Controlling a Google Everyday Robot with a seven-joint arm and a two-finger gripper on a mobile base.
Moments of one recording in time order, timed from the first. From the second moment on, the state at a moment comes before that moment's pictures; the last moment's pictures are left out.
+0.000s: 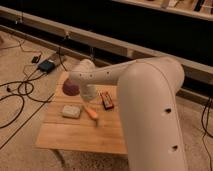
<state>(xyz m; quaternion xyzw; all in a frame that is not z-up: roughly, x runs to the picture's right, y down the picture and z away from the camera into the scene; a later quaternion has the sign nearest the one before) -0.074 0.102 0.837 -0.27 0.20 0.44 0.83</state>
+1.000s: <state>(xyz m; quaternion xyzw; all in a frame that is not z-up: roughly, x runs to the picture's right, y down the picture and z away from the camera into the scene) -0.087 0.148 0.858 -0.33 0.21 0.39 0.83</state>
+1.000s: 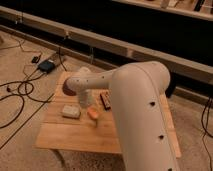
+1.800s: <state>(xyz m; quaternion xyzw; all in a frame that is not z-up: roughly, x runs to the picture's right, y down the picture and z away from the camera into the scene) -0.075 0.157 0.874 -0.34 0.24 0.39 0.82</state>
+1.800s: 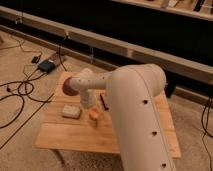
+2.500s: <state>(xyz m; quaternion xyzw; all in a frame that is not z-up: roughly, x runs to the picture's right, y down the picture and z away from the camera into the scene) -0.077 0.152 0.879 -0.34 0.24 0.40 0.82</state>
